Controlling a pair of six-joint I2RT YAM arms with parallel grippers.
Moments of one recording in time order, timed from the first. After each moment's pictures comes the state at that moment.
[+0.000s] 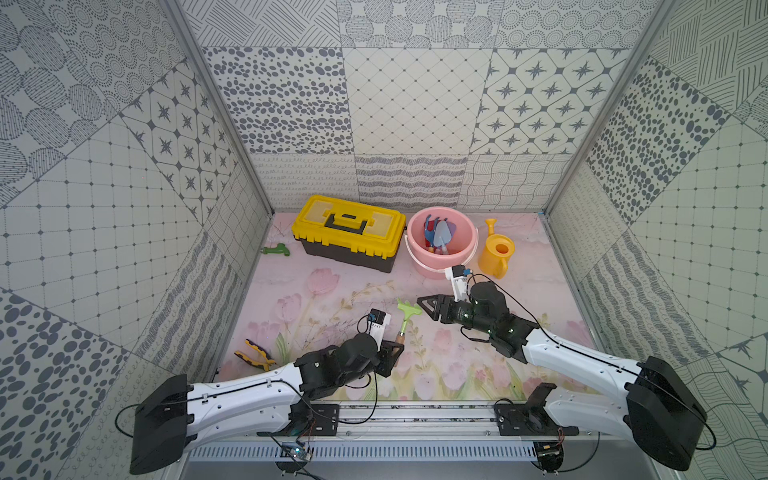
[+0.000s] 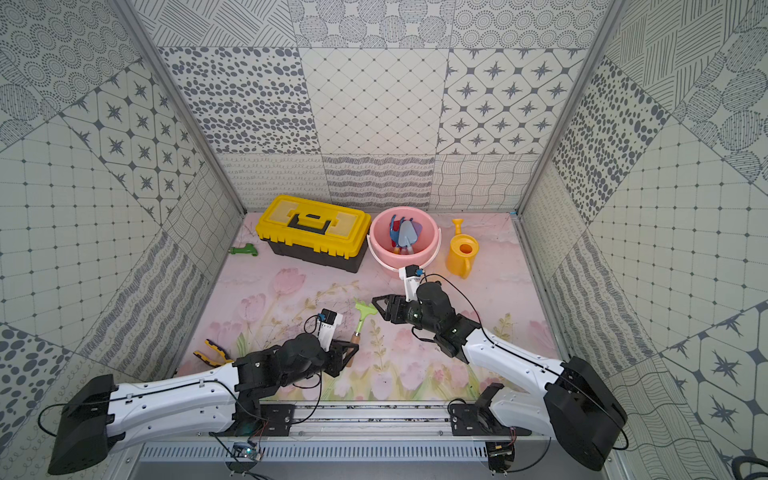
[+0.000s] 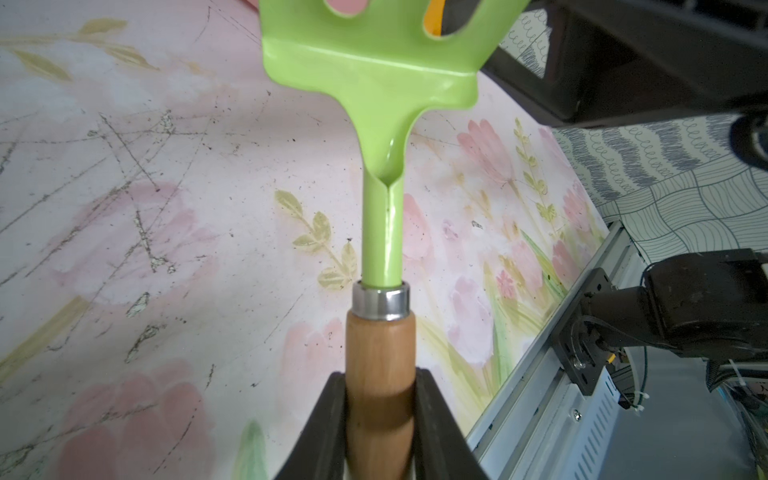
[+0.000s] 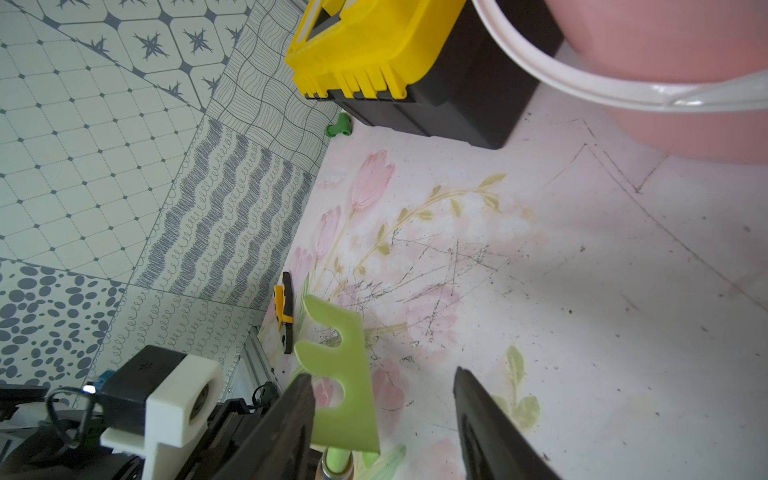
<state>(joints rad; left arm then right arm) -1.07 0.90 0.38 -0.06 -0.16 -0.70 0.75 1.16 0.56 0.25 -0.24 0.79</state>
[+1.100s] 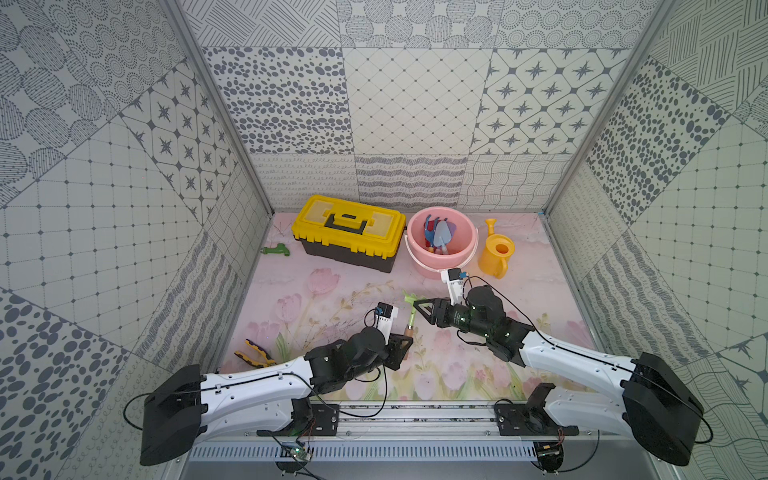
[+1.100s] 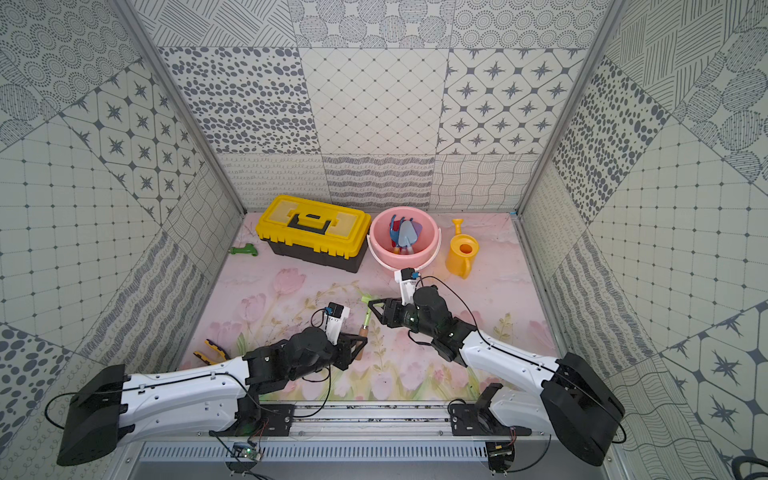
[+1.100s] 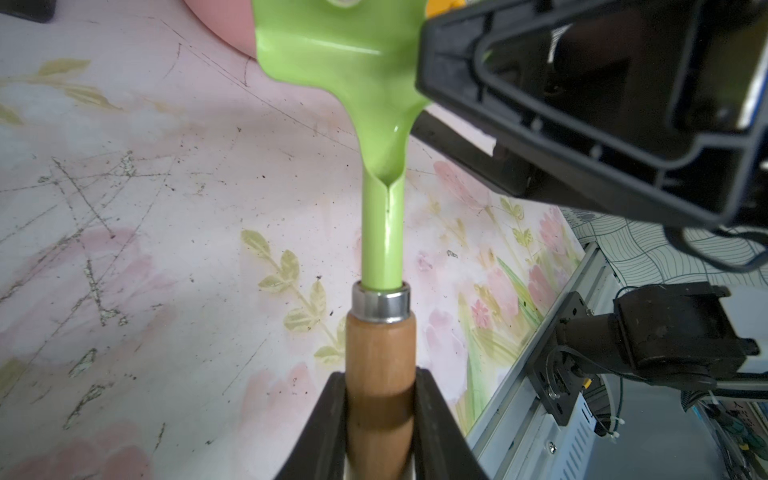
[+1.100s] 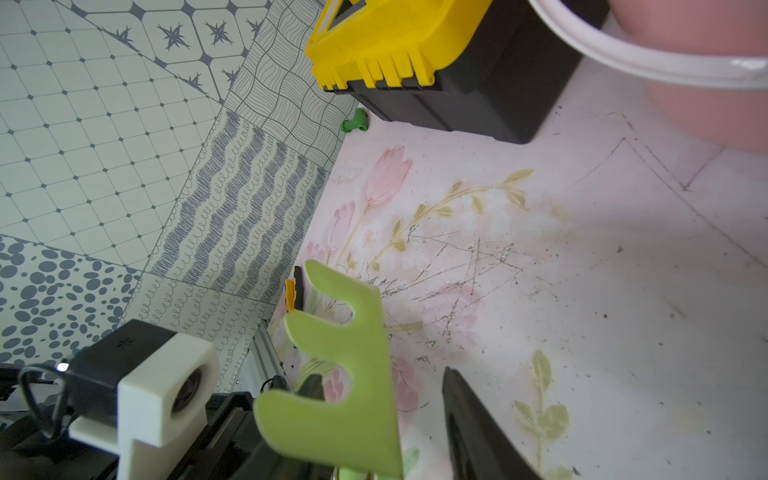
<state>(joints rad) -1.07 1.00 0.44 0.04 -0.15 -0.70 0.79 1.19 0.54 0.32 -0.24 0.81</state>
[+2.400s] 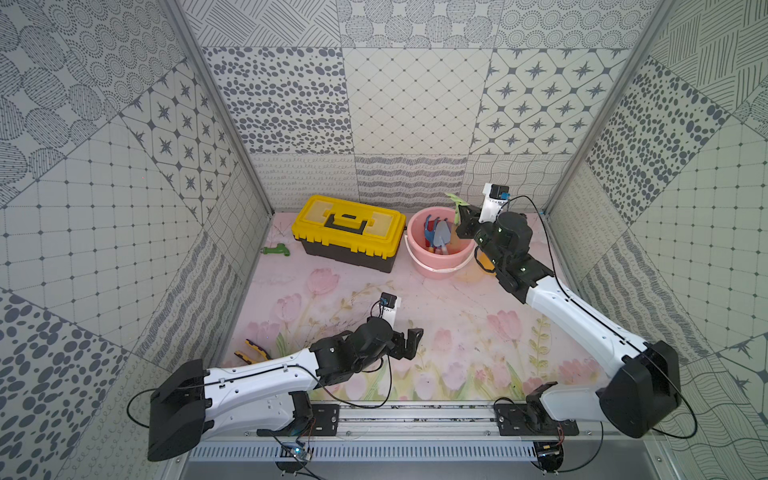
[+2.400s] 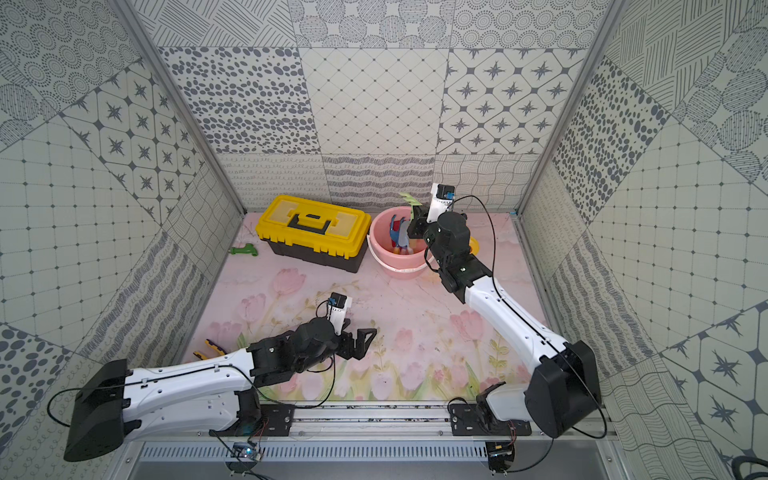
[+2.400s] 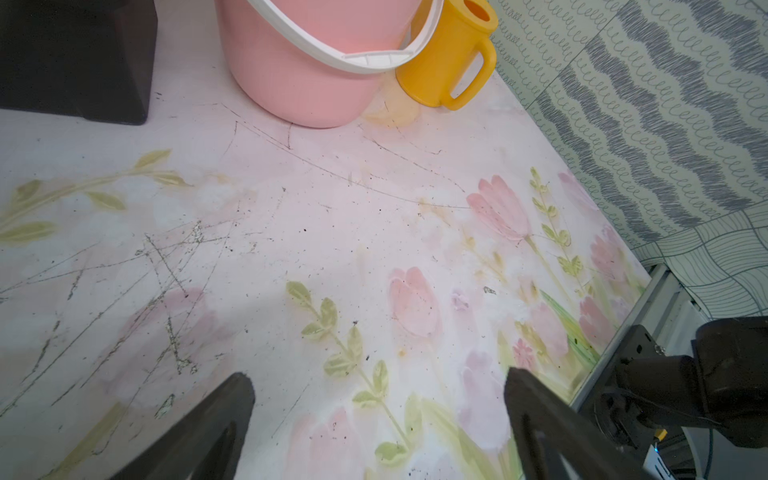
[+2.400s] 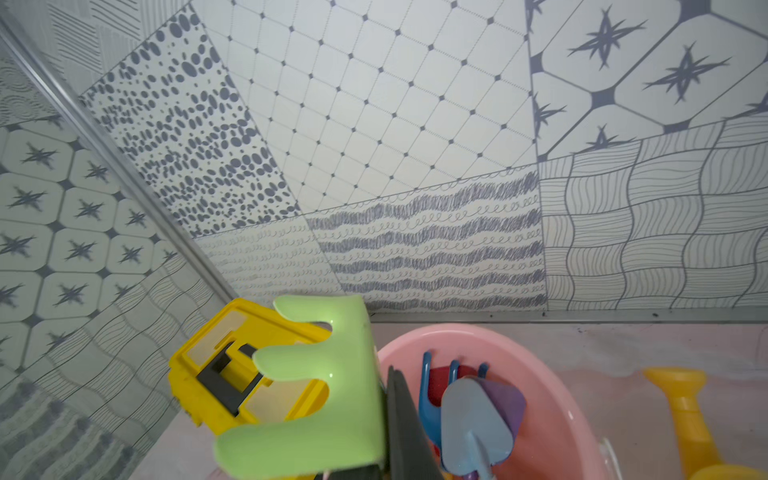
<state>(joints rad) -1.06 1.06 0.56 -0.05 -0.27 -0.60 0.44 1.42 1.19 0.19 0.14 0.34</state>
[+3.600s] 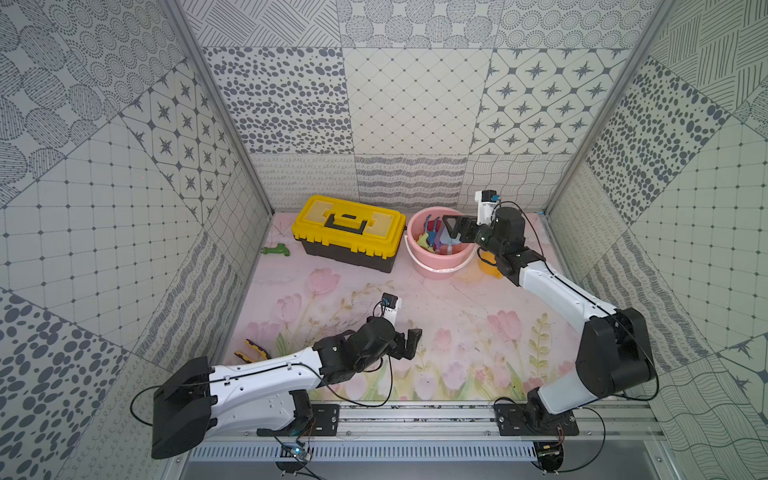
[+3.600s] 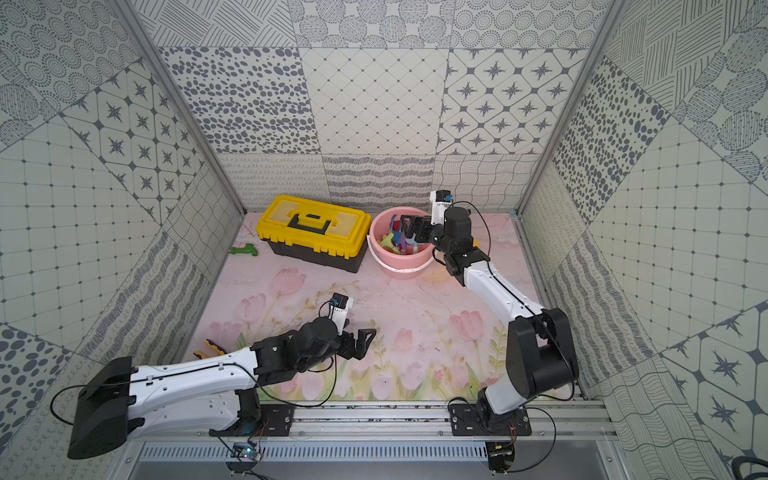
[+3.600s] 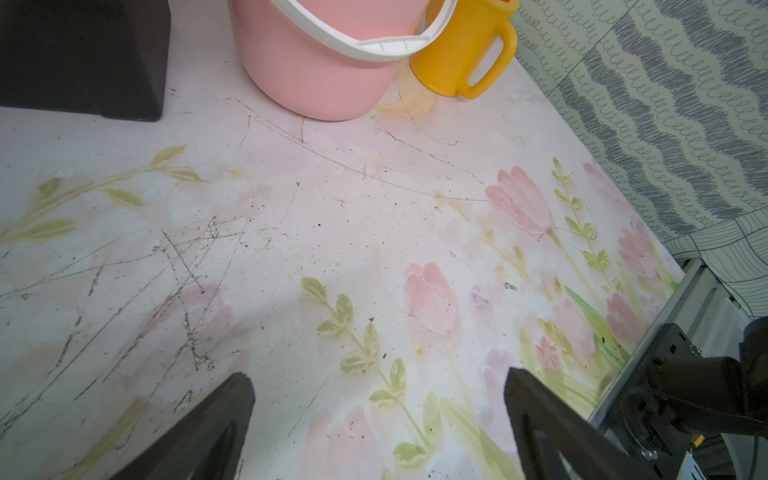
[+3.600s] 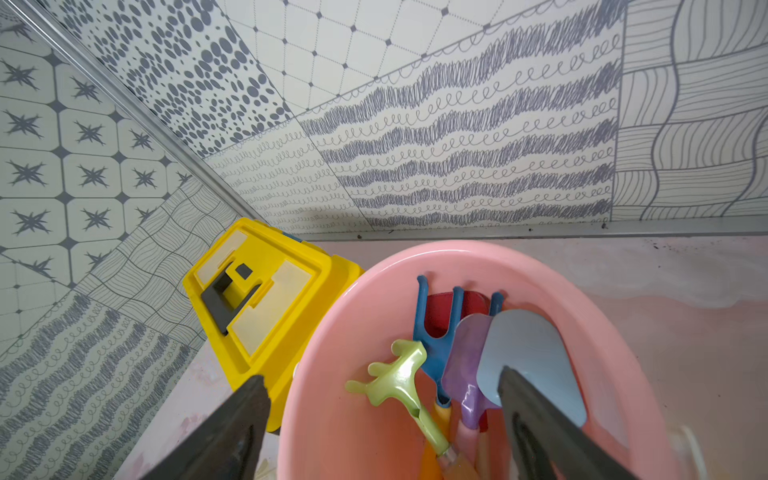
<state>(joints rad) -1.05 1.09 0.56 -0.06 -0.30 -0.58 0.30 1.49 1.11 0.16 -0.25 0.42</state>
